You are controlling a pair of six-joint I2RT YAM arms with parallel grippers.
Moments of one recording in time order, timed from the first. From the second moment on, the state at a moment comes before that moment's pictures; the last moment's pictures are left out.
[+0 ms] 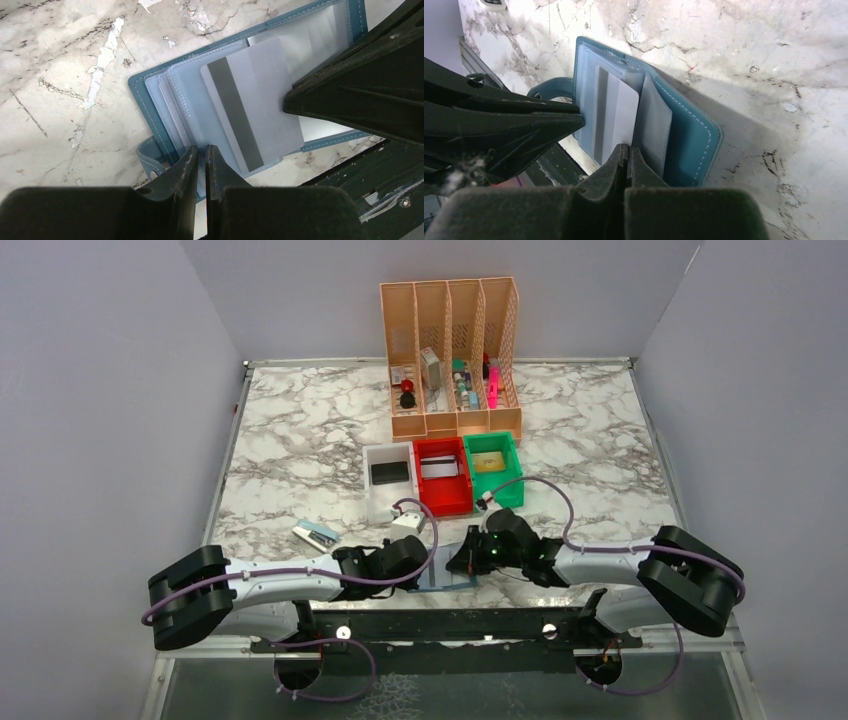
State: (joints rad) left arm -1.19 1.18 0.46 -0.18 -0.32 -0.81; right arm 0.94 1.35 0.36 0.34 -0.15 0.89
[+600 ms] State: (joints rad) left arm -1.19 1.15 0.46 -0.22 -0.33 -0.81; right arm 0.92 1.32 0.38 0.24 -0.14 0.85
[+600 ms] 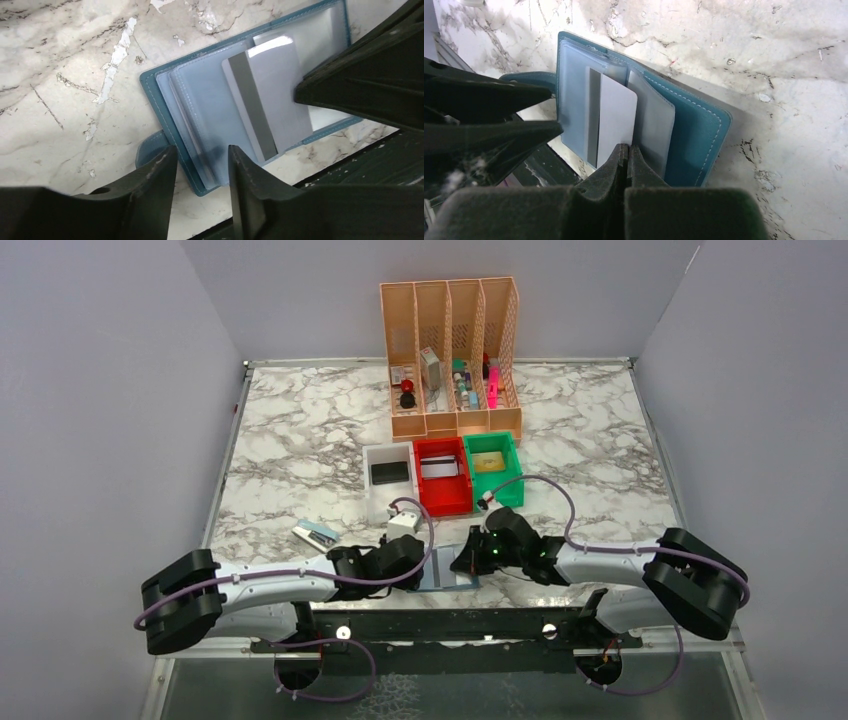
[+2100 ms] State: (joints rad) left arm -1.19 1.19 0.39 0.05 -0.29 -0.86; right arm 0.92 1.44 0.17 0.73 -0.19 1.13
